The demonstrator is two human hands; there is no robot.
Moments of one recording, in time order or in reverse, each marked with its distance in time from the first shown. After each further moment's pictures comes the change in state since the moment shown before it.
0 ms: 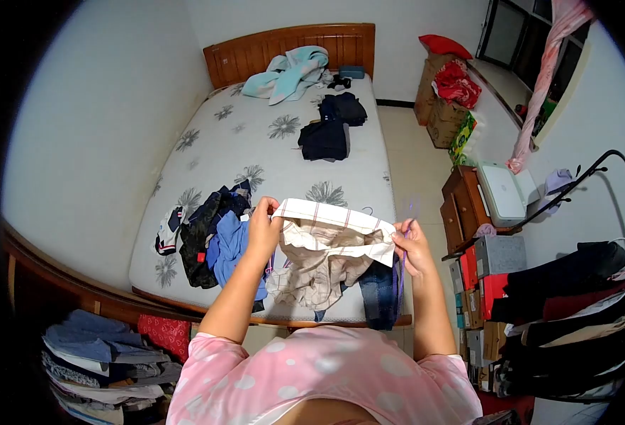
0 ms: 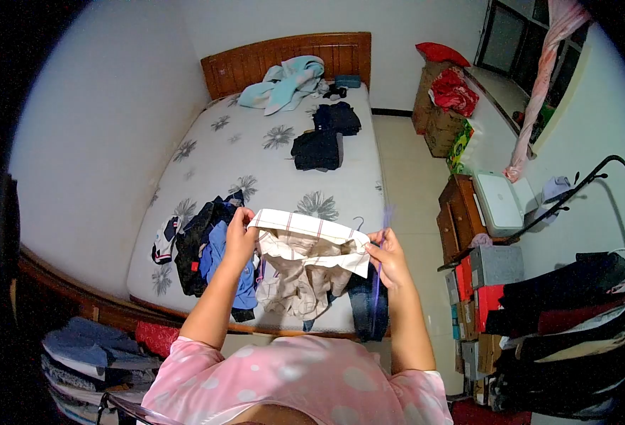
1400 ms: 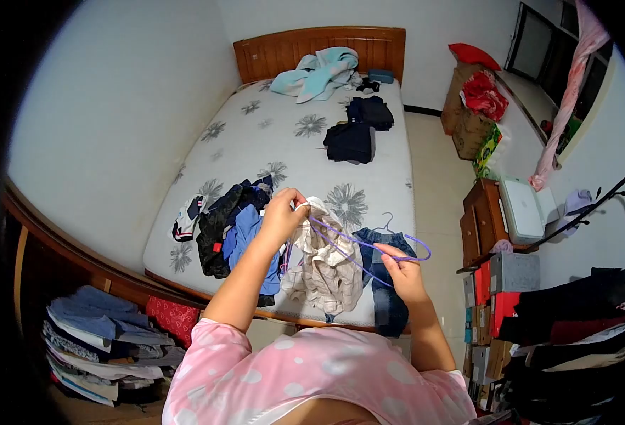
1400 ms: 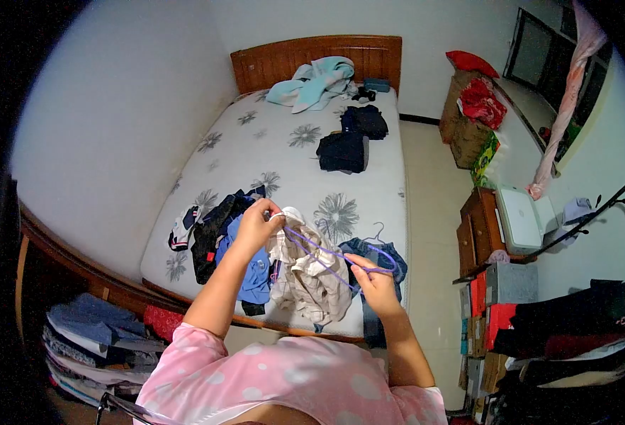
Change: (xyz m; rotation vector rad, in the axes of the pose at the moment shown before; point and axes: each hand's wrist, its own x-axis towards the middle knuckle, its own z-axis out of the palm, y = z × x) left_hand 0.021 0.025 -0.015 0.142 -0.177 0.039; right_hand -0.035 0.007 0.052 -0.727 -0.156 -0.247
